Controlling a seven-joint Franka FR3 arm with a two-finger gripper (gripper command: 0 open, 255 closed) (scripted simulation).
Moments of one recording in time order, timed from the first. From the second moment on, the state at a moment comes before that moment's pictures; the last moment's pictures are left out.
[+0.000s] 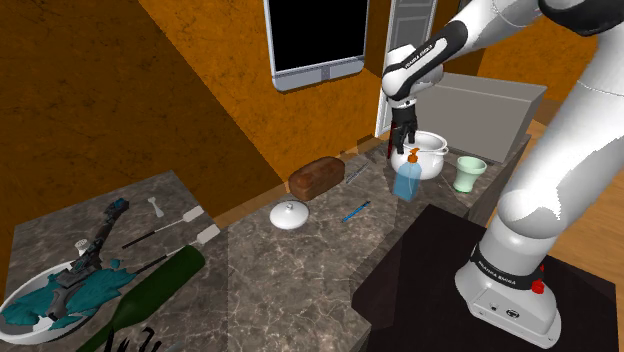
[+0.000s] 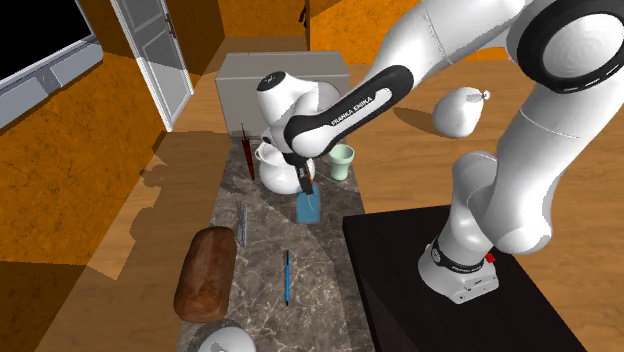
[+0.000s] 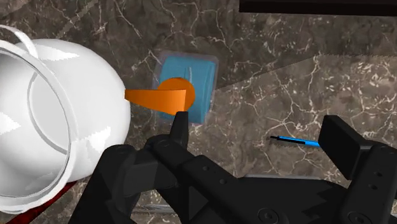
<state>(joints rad) -0.13 -0.08 -0.35 -2.34 -0.23 2.08 -0.38</state>
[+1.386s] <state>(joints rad) -0.21 0.30 -0.39 -2.22 -0.15 2.32 -0.50</state>
